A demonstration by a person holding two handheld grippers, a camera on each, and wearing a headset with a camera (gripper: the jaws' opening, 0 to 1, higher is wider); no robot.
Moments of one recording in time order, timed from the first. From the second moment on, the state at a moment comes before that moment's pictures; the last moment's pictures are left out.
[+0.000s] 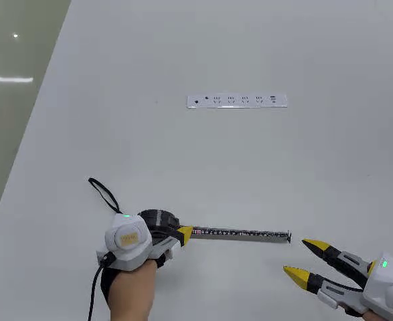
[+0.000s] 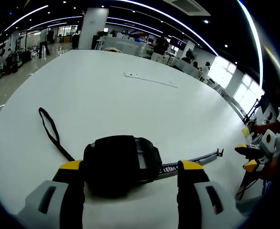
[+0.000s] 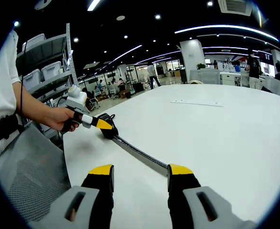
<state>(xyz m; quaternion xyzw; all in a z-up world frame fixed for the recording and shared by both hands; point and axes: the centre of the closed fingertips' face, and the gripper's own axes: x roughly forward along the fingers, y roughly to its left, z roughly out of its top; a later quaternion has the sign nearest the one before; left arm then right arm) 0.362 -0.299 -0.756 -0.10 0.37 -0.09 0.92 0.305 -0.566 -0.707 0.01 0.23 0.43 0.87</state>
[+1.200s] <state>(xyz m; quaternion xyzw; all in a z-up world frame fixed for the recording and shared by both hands) 0.368 -0.288 -0.763 -0.11 0.38 -0.01 0.92 0.311 -0.578 -0.712 0.02 0.23 0.42 0.88</state>
